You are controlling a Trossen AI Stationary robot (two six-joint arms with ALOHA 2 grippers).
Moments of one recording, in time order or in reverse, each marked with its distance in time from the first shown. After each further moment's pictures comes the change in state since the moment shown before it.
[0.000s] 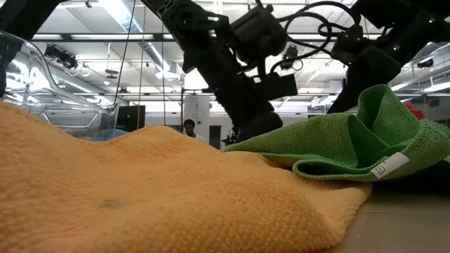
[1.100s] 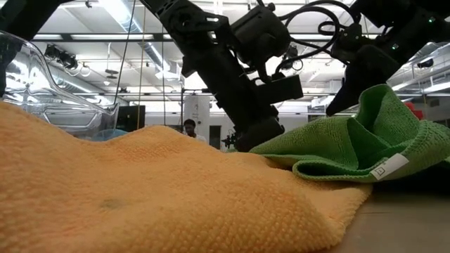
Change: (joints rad) left arm -0.006 0.040 -0.006 0.026 -0.001 0.081; right arm 0.003 0.000 0.000 0.015 0.008 0.019
